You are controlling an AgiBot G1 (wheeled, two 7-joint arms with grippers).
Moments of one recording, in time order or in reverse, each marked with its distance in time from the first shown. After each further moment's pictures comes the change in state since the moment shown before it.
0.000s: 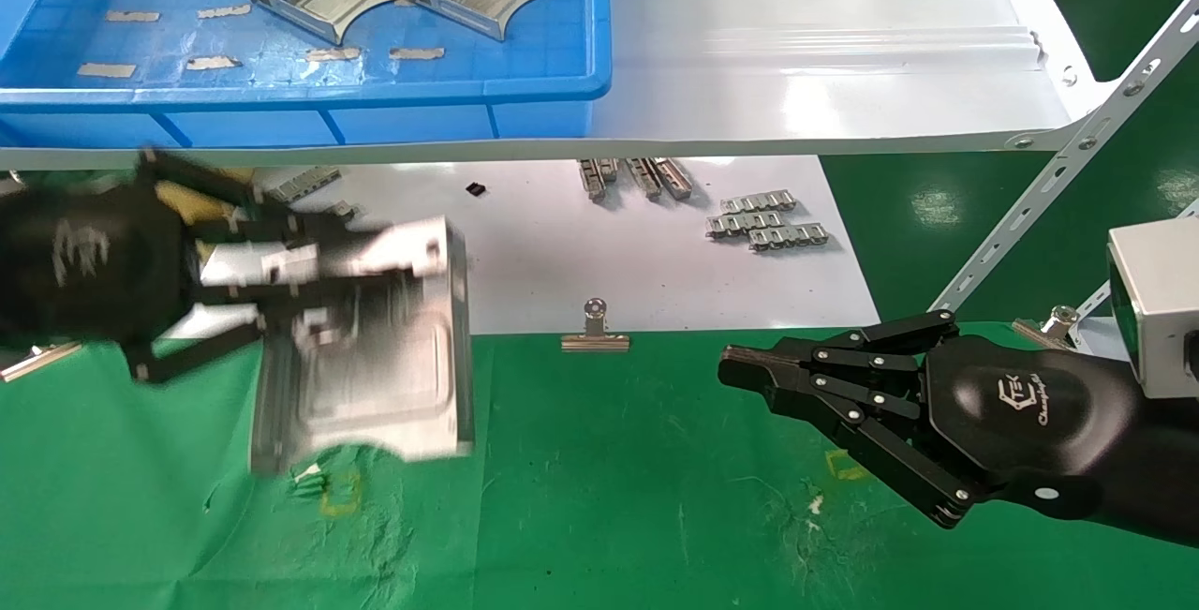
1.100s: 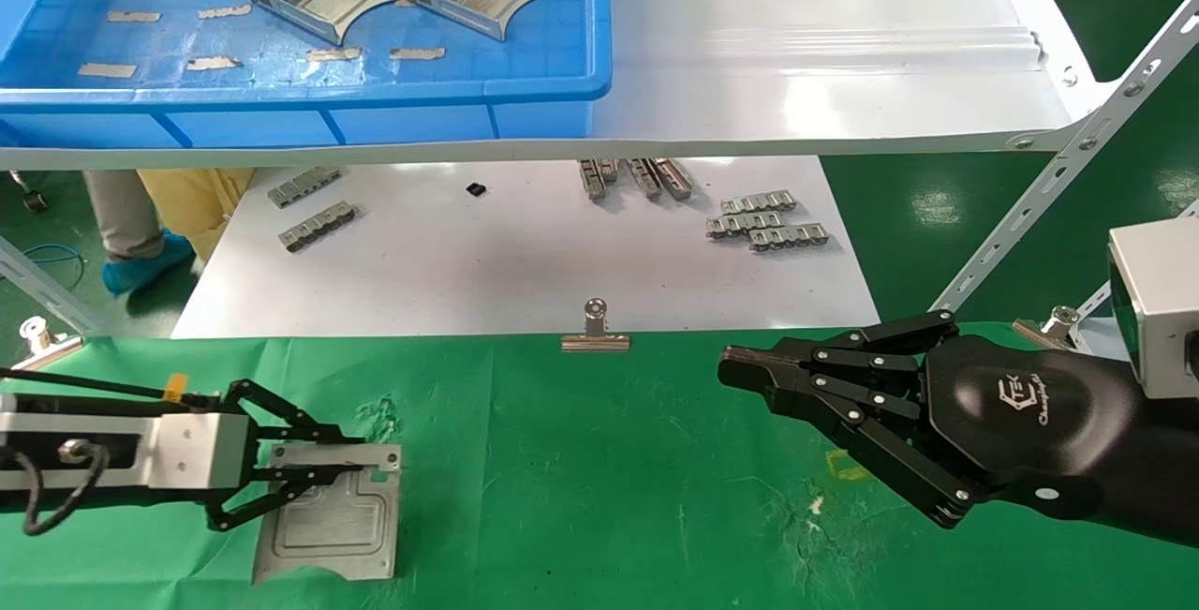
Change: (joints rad) left arm 0.140 0.019 0.248 0.046 0.274 -0.252 0.272; right arm 0.000 0.000 0.000 0.000 0.000 0.000 0.000
